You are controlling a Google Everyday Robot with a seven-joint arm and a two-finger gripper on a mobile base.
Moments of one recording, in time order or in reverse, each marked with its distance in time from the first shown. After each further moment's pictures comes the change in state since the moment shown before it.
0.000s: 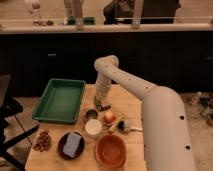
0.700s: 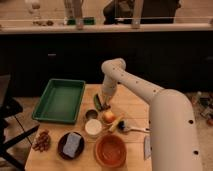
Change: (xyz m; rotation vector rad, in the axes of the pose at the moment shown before) arm -0.002 0.038 0.006 0.007 -0.010 0.015
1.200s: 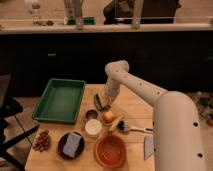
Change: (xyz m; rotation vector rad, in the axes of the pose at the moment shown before) arm -0.002 0.021 0.006 0.006 -0.007 0.003
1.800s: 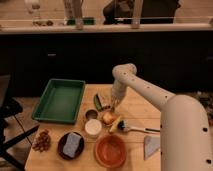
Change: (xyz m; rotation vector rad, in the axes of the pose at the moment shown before) arm -0.002 0.037 0.007 0.009 -0.007 0.030
